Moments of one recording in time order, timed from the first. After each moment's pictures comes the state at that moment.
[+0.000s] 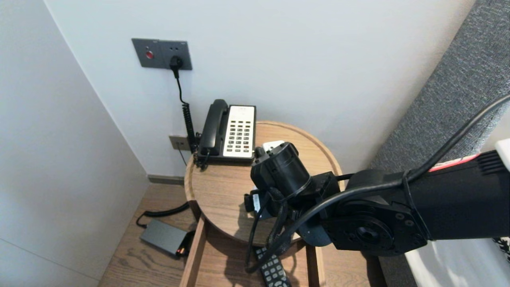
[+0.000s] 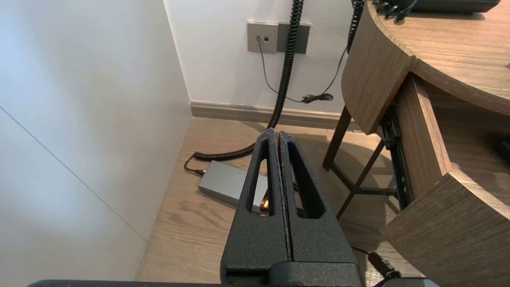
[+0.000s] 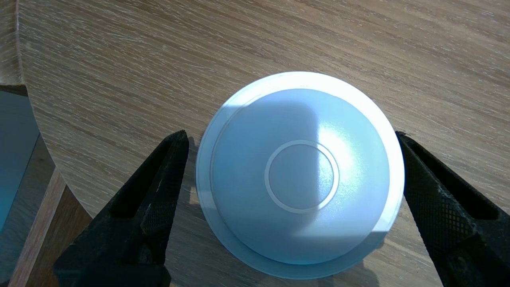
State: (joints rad) left arm 0.00 0.00 0.00 -0.03 0.01 0.00; right arm 0.92 1.93 -1.29 -0.02 -0.53 0.39
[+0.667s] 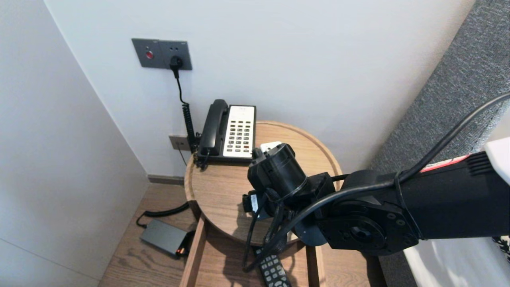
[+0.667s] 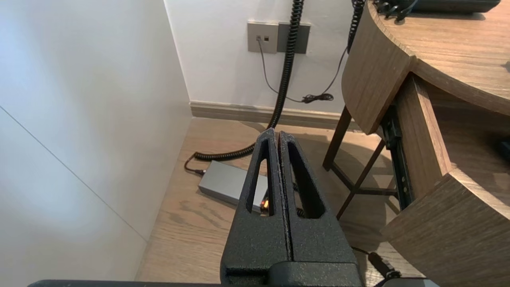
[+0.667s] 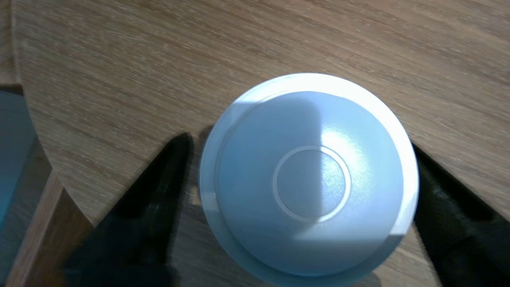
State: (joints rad) left arm 0.00 0.00 0.00 -0.03 0.01 0.00; right arm 0.92 1.95 -1.30 -0.03 -0.53 0.38
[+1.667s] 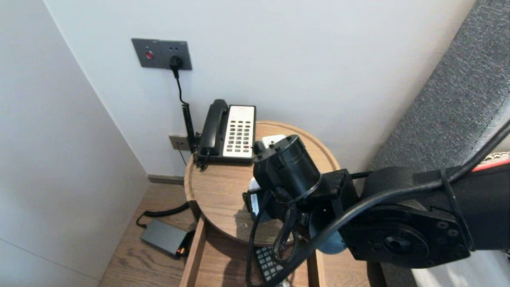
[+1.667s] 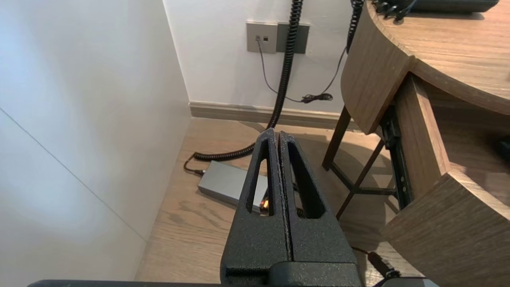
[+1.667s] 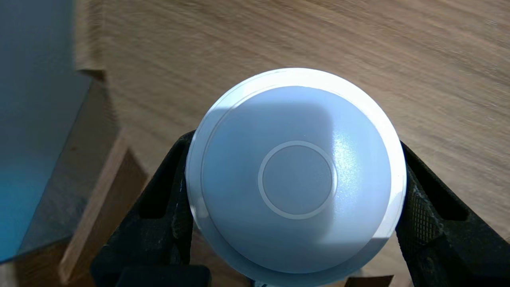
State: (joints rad) left arm 0.00 0.00 0.00 -0.03 0.00 0.00; right arm 0.97 1.86 -1.29 -0.01 -0.52 0.39
